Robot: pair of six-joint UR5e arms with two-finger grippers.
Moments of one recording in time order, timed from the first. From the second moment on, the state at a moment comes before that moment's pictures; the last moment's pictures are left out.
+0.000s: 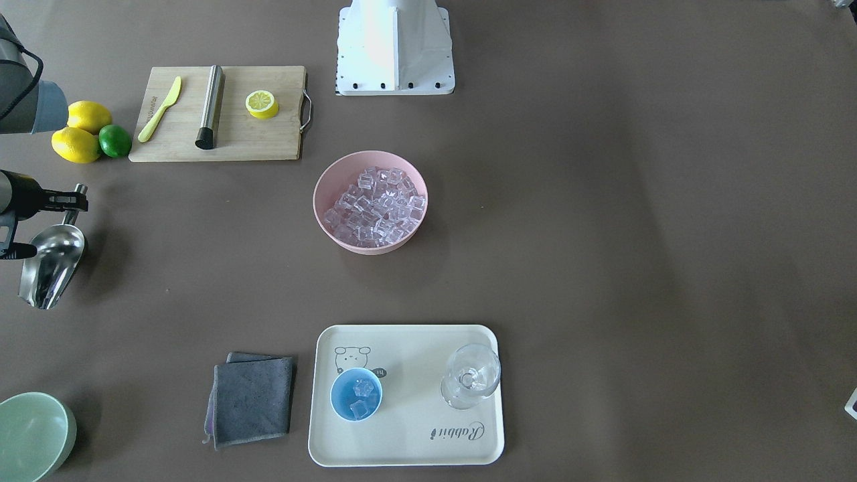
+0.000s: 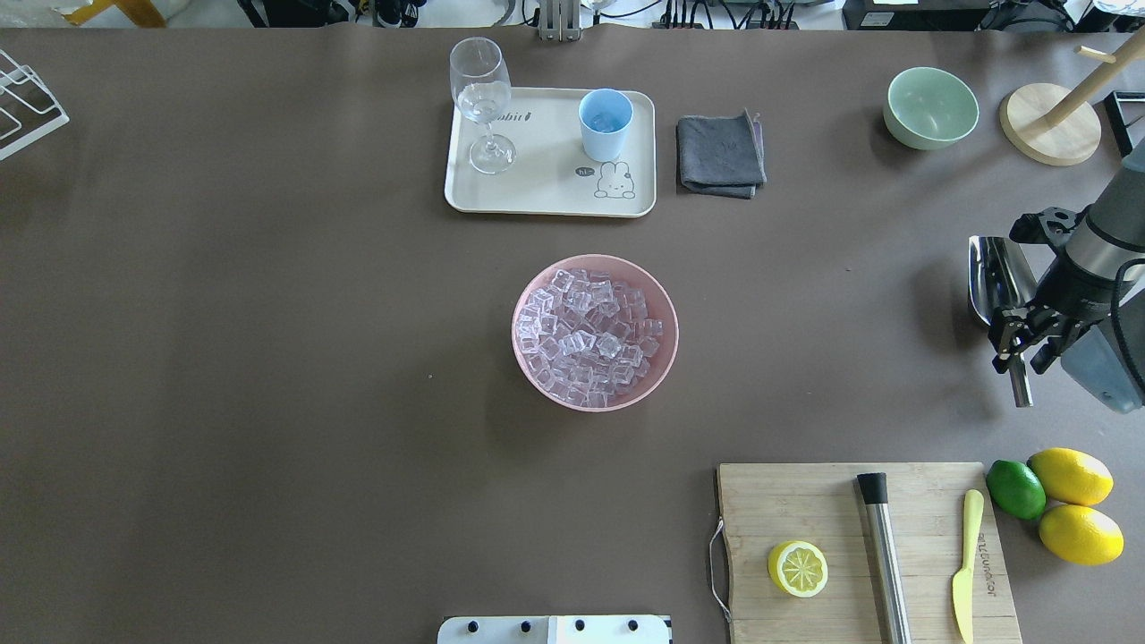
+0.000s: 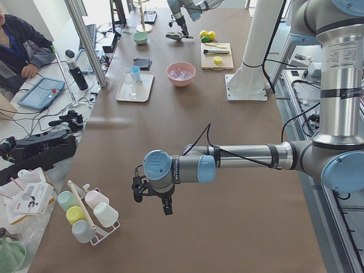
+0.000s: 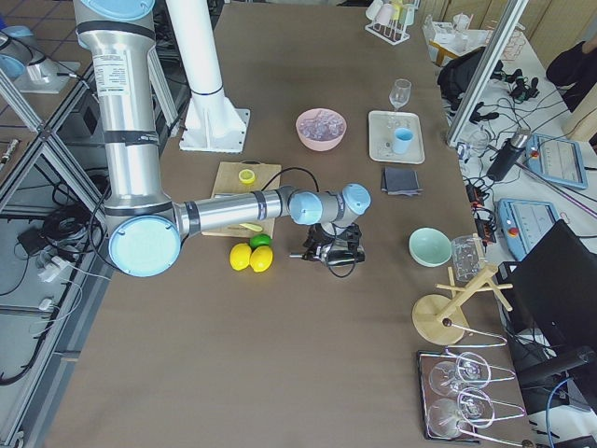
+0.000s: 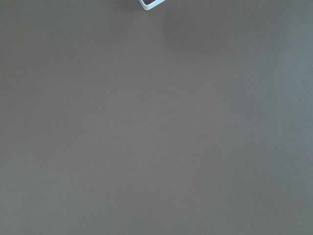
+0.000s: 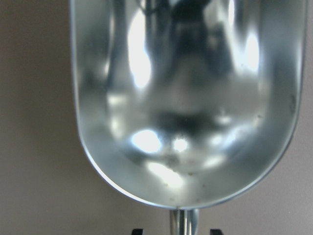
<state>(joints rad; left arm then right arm) -1.60 -1.50 -1.60 -1.57 -2.41 -0.15 1.03 -1.49 1.61 -1.68 2.42 0.41</state>
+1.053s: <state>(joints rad) -1.60 -1.50 -1.60 -1.57 -2.41 -0.15 1.45 -1.48 1.82 -1.76 2.39 0.35</state>
